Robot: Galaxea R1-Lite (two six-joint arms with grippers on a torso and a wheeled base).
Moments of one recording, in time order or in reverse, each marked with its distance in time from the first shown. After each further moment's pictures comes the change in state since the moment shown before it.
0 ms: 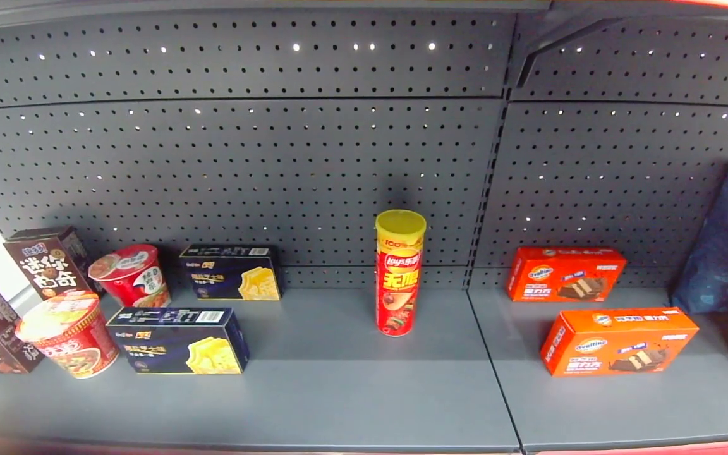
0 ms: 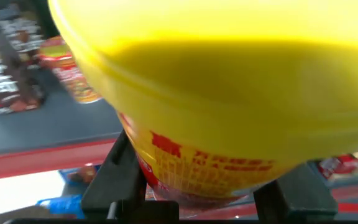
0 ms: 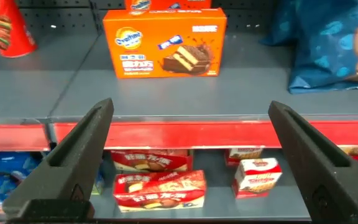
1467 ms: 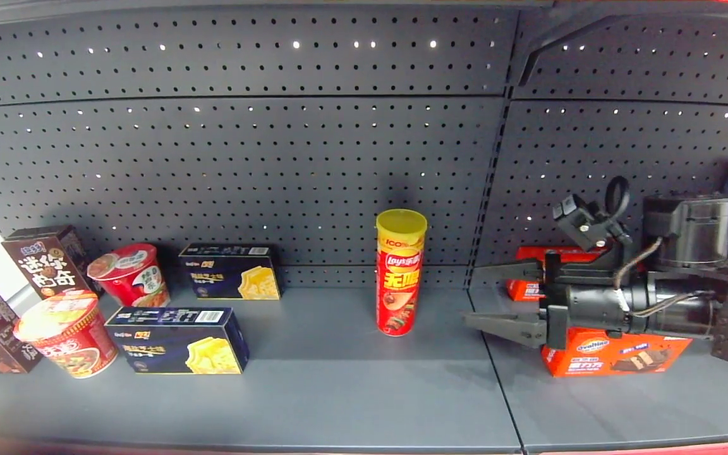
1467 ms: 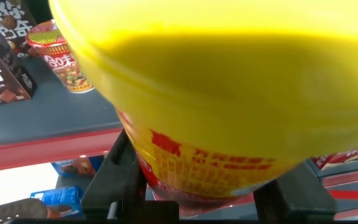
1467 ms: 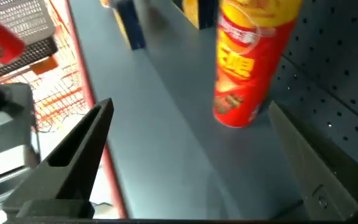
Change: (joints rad) left arm -0.075 0.001 -0.006 0.046 0.064 -0.023; right arm 0.410 1.635 -0.789 -0.570 0.729 -0.177
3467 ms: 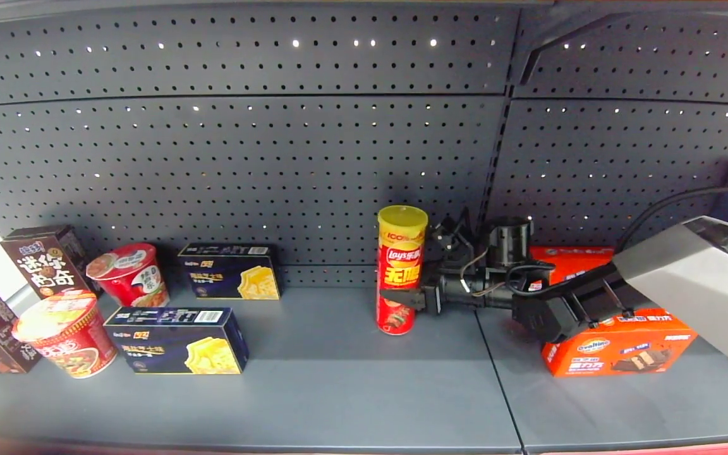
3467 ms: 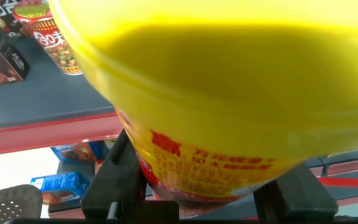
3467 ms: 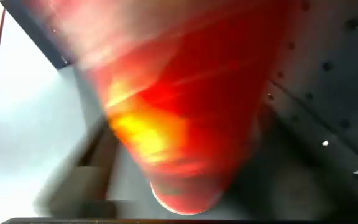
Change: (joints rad) left arm 0.003 -0.001 0.064 -0.002 0.013 -0.002; right arm 0.064 0.592 -0.476 -0.169 -0.054 0.091
